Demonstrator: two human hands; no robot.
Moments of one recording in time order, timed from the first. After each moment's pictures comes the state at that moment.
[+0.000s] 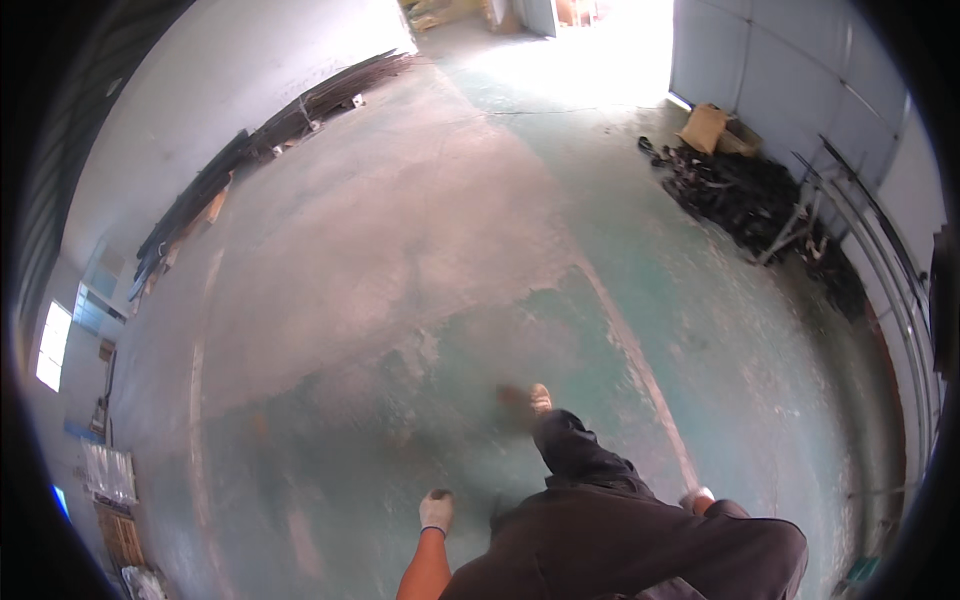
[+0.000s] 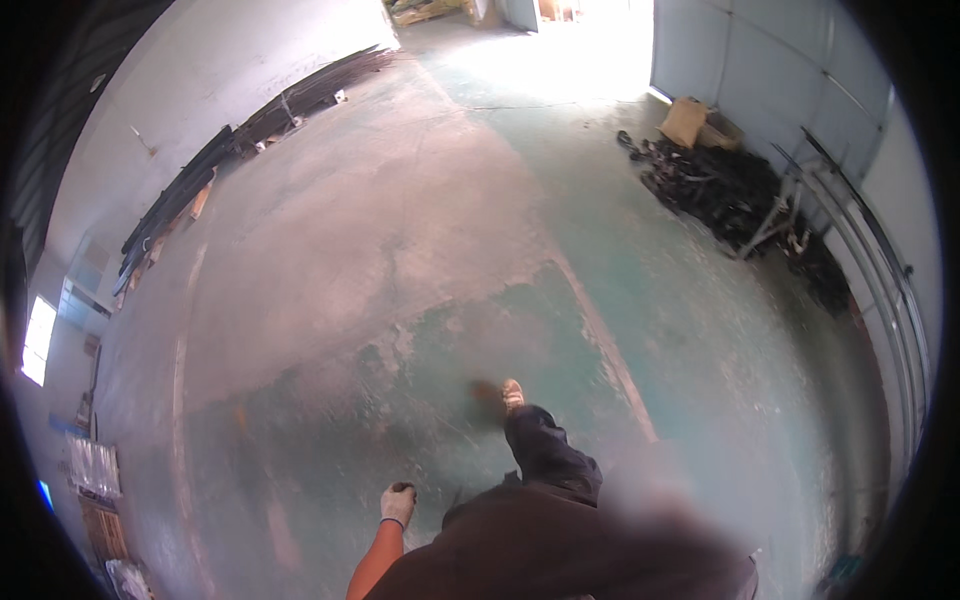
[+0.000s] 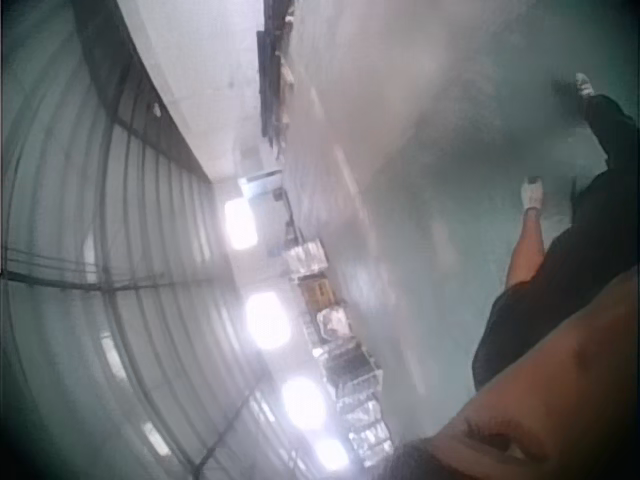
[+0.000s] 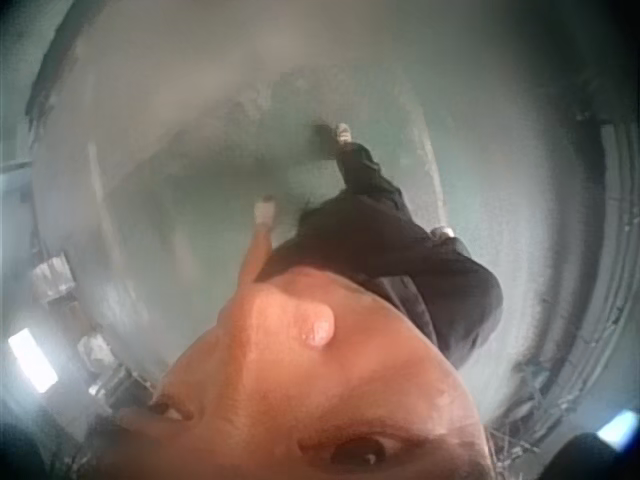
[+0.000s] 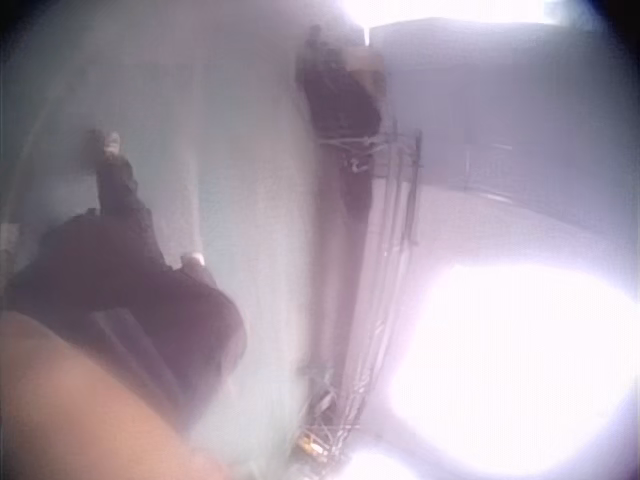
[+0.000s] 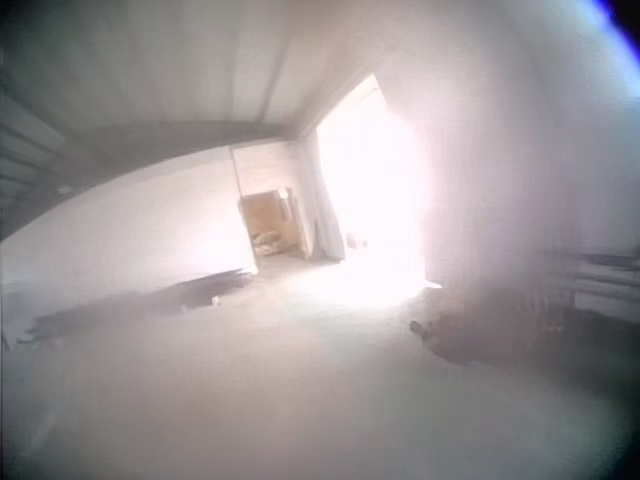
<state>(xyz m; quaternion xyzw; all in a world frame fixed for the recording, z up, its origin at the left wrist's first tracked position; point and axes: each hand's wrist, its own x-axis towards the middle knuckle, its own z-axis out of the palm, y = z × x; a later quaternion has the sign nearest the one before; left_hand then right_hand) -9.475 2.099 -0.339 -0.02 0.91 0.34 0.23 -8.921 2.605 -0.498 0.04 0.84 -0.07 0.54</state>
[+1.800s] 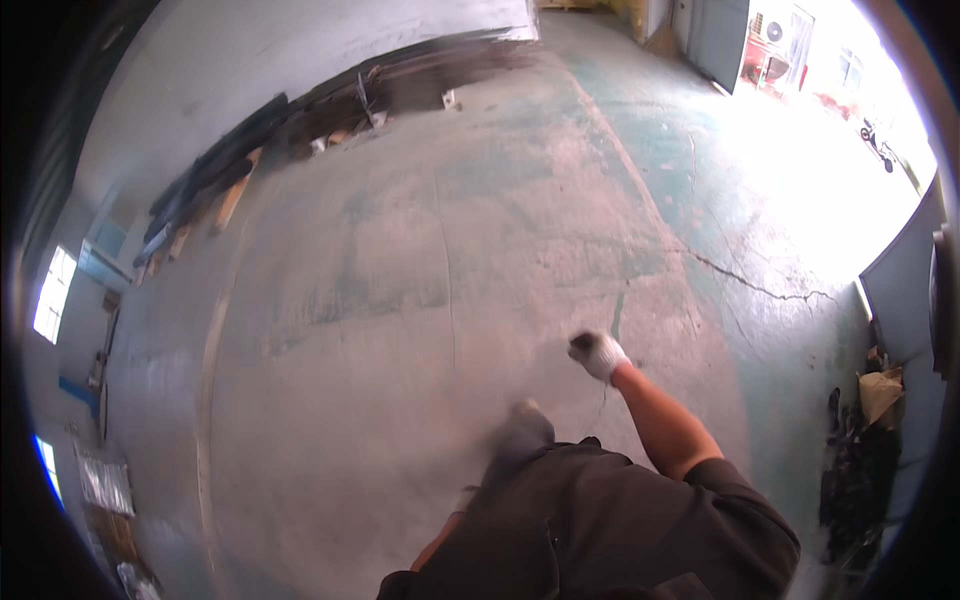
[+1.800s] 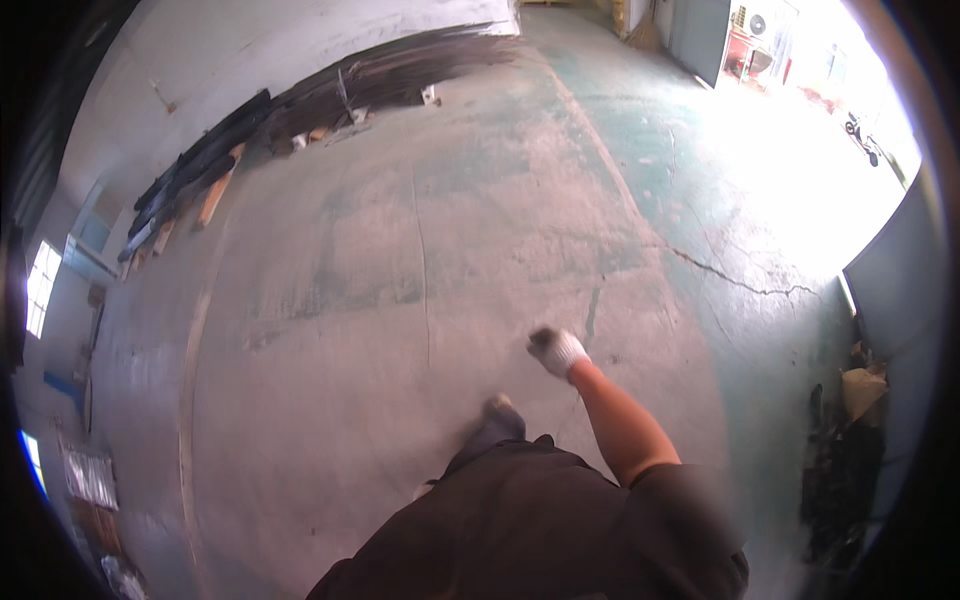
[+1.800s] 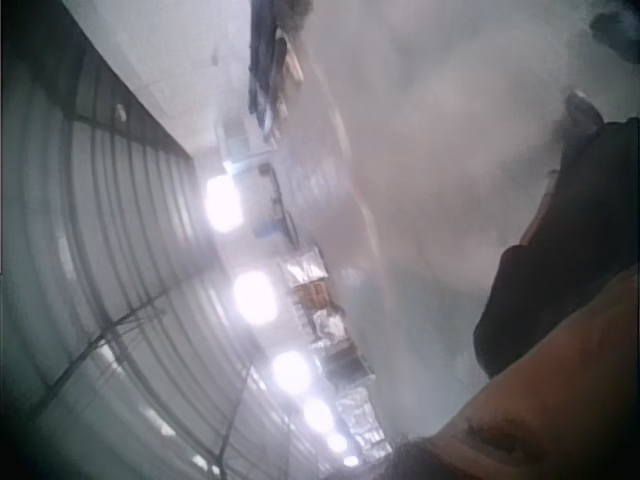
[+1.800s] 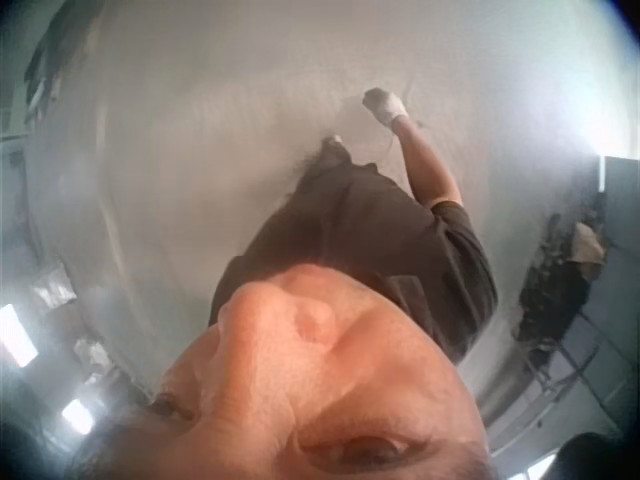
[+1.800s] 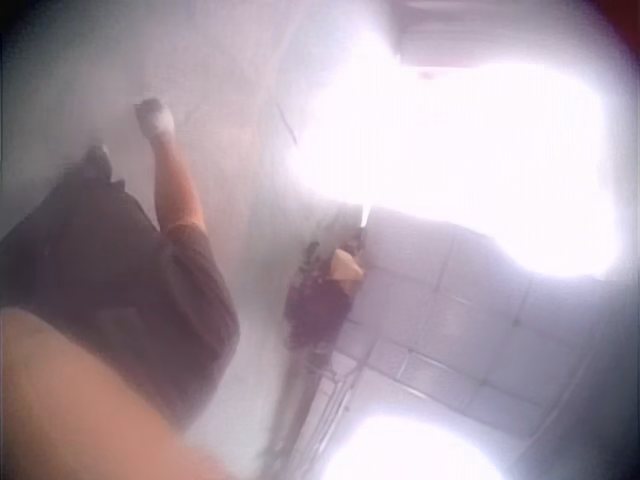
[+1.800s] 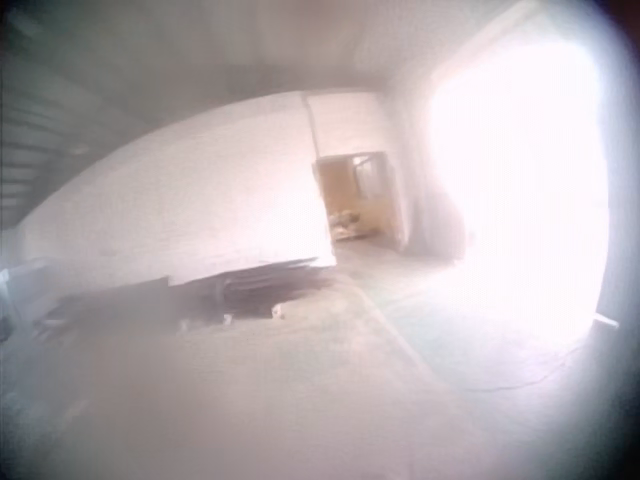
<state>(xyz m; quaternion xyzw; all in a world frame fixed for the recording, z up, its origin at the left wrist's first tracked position) -11.262 2.700 -0.458 0.05 0.91 0.20 0.35 -11.352 3.213 -0.250 0.16 0.90 -0.40 0.02</state>
